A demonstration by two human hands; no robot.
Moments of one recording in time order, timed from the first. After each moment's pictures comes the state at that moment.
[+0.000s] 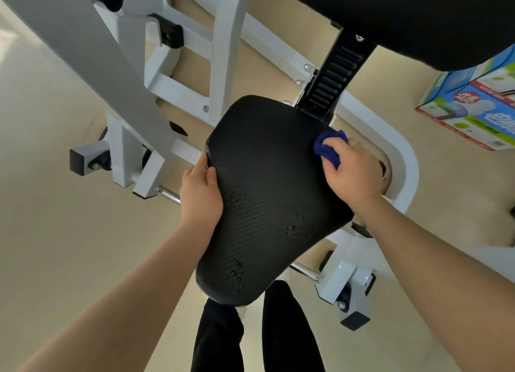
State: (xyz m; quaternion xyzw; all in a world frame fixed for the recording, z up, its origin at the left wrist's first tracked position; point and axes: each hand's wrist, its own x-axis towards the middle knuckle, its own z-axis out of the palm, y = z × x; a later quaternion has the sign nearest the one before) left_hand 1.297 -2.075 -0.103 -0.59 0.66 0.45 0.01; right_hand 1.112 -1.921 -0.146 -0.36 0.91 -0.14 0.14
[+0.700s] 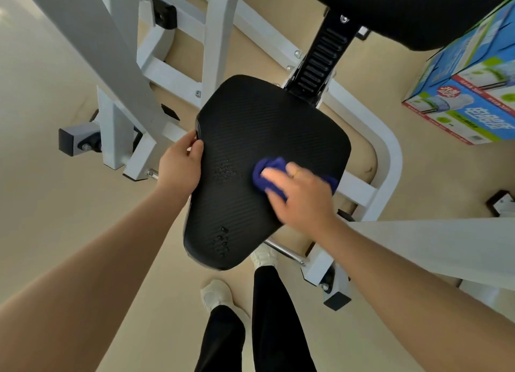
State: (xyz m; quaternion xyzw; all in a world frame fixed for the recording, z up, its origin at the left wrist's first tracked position) left_hand 1.307 -2.082 -0.096 -0.58 0.66 0.47 0.04; right_hand 1.201 -1.904 -0.113 -0.48 0.84 -0.19 0.17
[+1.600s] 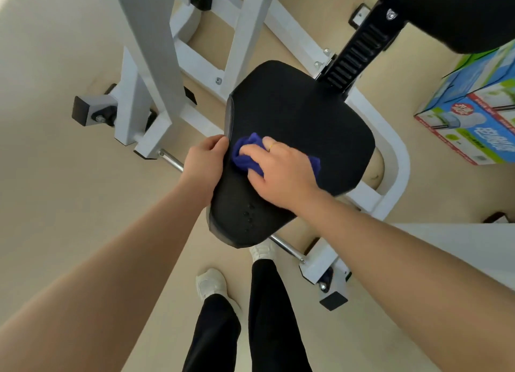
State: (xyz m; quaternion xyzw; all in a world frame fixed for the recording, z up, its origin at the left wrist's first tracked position) left_hand 1.339 -2.064 -0.088 -0.62 0.50 0.60 -0.02; right_hand 1.239 -1.966 -0.094 -0.57 0.78 -0.16 0.19
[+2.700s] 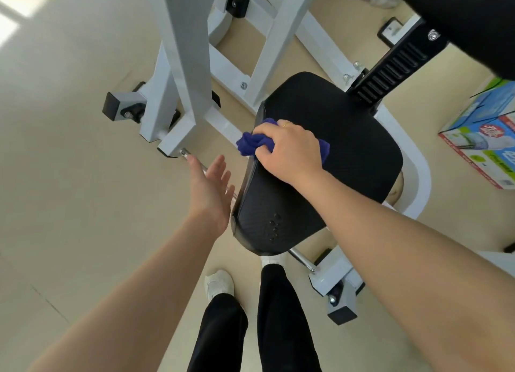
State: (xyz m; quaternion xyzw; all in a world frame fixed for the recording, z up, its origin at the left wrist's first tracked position) left_hand 1.381 -2.053 -0.095 -0.62 0.21 0.74 -0.16; right_hand 1.235 -2.026 -0.096 -0.53 0.80 -0.14 0.23
